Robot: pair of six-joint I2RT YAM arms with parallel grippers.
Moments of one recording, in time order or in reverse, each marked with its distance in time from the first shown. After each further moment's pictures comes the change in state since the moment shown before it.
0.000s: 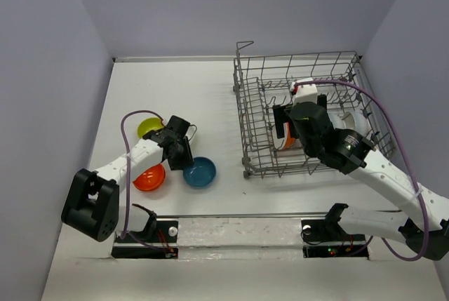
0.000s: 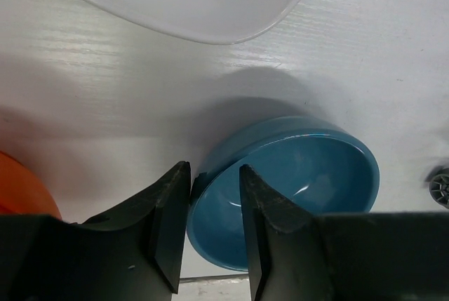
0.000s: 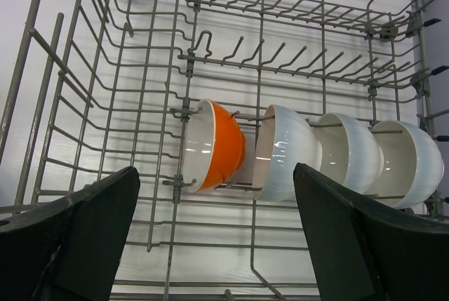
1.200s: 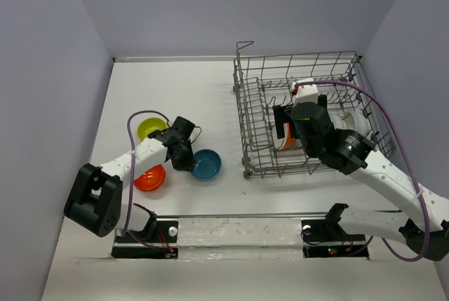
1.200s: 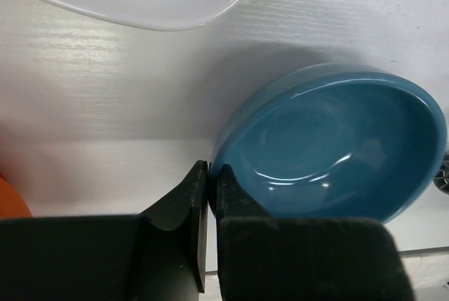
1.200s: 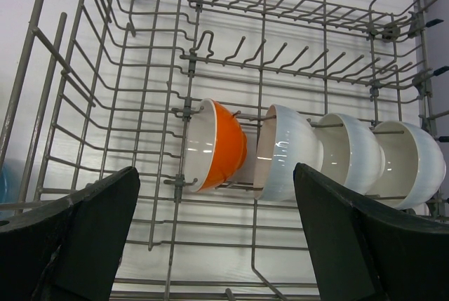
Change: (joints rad) left arm -0.044 0.040 0.008 0.003 0.024 0.004; right arm 0.000 -0.006 -0.002 0.000 -0.007 0.000
